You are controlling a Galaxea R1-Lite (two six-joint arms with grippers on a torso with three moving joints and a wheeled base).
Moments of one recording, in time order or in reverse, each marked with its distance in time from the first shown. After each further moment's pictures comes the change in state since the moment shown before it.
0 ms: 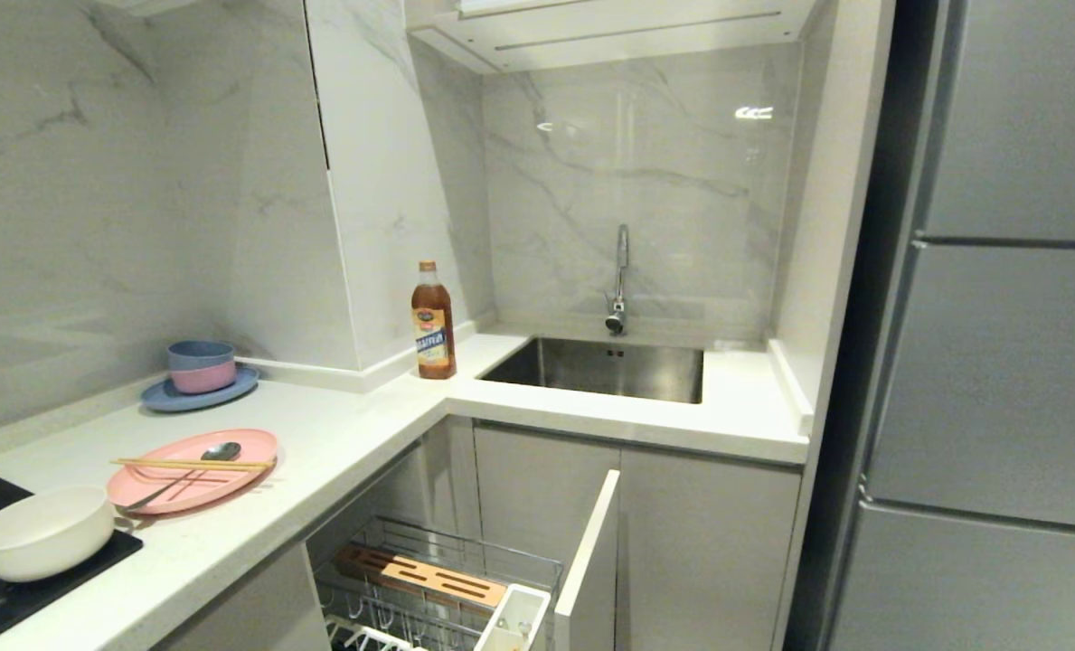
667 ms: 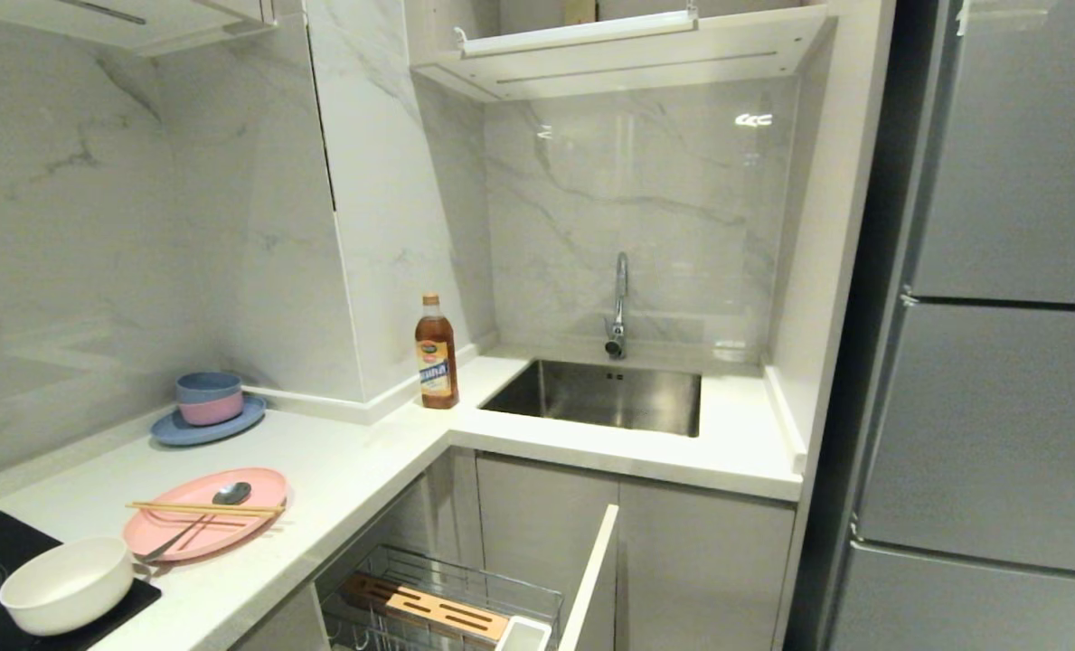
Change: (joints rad) left arm 0.000 0.000 0.000 0.000 0.000 0.000; right arm 0.000 0.000 0.000 -0.001 0.000 -0.001
